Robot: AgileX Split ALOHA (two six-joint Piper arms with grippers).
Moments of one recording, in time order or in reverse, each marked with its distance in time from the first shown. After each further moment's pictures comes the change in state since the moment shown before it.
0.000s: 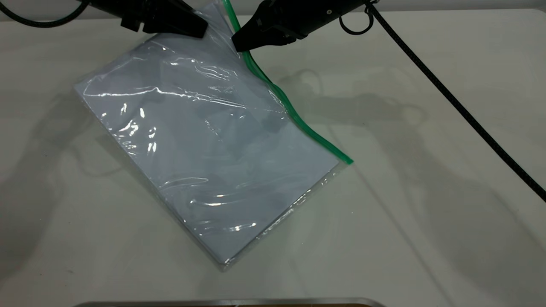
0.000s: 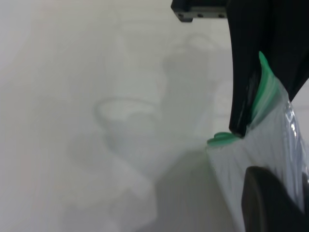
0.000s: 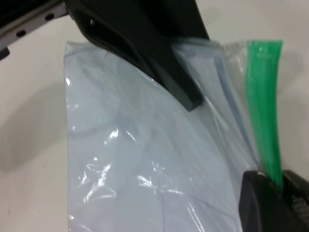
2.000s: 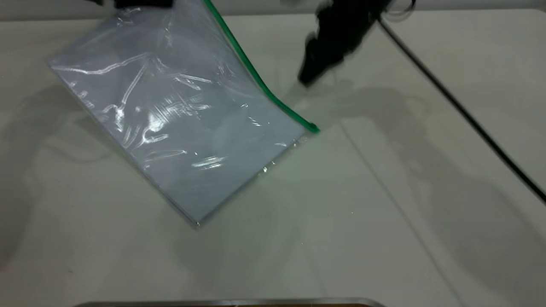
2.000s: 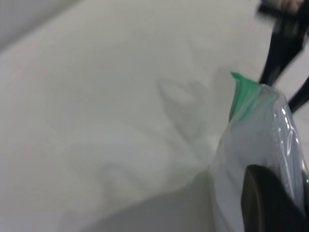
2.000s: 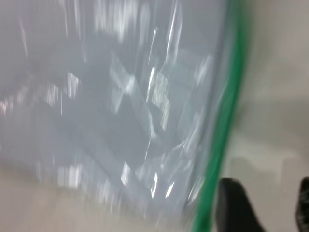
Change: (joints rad) left arm 0.056 0.010 -0.005 -0.085 -0.073 -0.215; right arm -0.023 -0.036 -0.159 -0.738 0.055 0.485
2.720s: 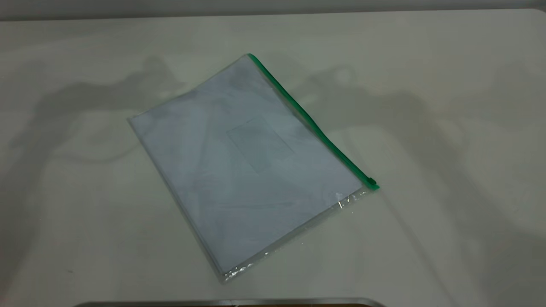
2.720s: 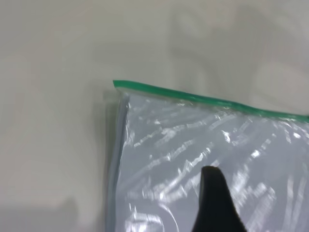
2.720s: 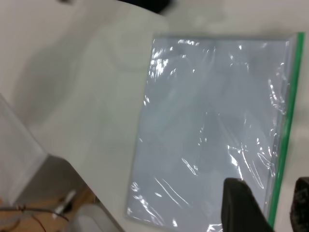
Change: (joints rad) left arm -0.051 -0.287 0.001 0.427 -0.014 -0.547; right arm 0.001 -0.450 -0.093 -0.065 0.421 0.598
